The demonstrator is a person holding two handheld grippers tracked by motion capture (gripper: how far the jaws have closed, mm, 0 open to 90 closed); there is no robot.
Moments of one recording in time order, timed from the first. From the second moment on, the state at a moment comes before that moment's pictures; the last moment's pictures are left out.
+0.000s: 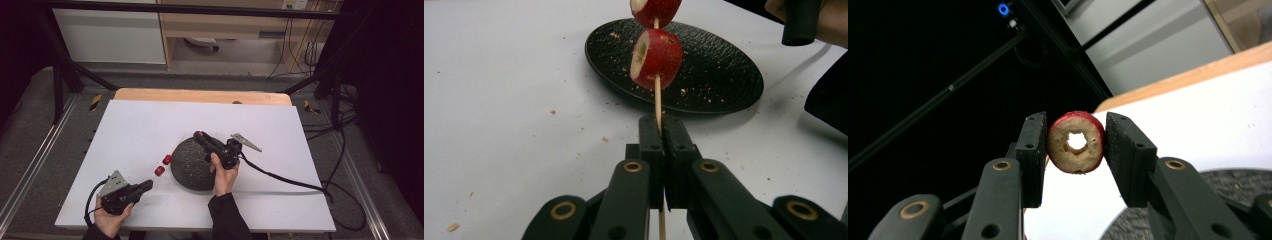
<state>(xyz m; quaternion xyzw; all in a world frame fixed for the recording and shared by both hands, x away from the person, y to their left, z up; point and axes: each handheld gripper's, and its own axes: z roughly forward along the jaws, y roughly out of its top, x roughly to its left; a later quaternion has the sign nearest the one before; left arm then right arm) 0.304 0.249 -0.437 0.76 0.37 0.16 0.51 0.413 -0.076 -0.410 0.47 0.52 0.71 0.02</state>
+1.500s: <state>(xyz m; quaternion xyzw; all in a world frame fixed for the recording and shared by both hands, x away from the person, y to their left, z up) 0.305 0.192 -0.415 0.73 0.34 0.17 0.57 0.419 -0.101 -0.368 0.44 0.44 0.78 -0.01</state>
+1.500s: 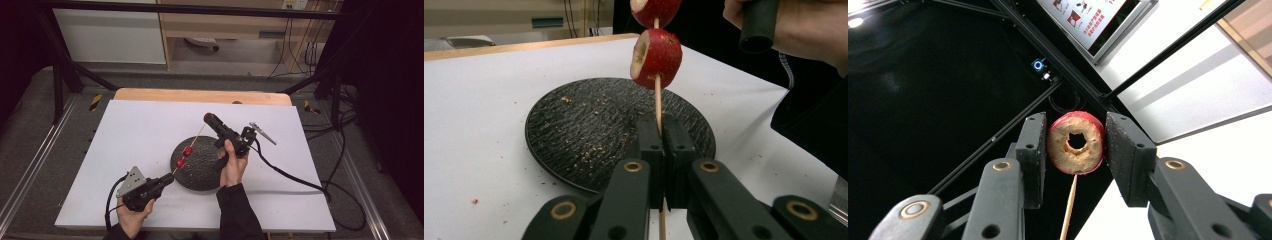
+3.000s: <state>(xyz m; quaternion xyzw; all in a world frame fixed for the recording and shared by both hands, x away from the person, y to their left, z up) 0.306 0.177 -0.414 0.70 0.35 0.17 0.60 0.417 -0.098 -0.373 0.43 0.44 0.79 -0.01</state>
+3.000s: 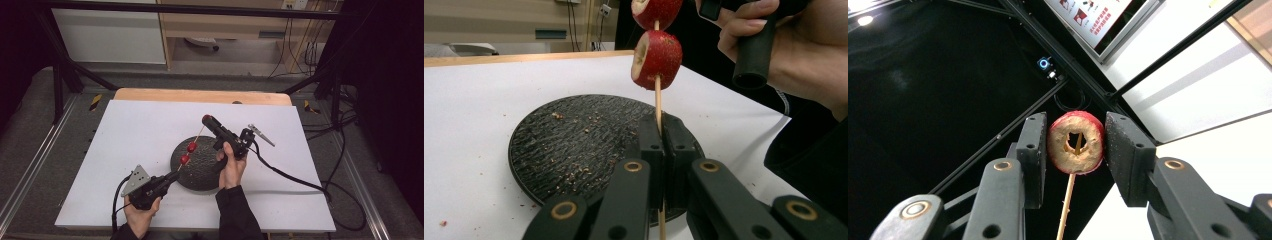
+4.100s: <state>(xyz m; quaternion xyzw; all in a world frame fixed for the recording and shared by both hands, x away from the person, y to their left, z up) 0.320 0.168 -0.415 0.71 0.37 0.16 0.58 0.410 -0.088 -0.392 0.44 0.49 0.75 -0.04</state>
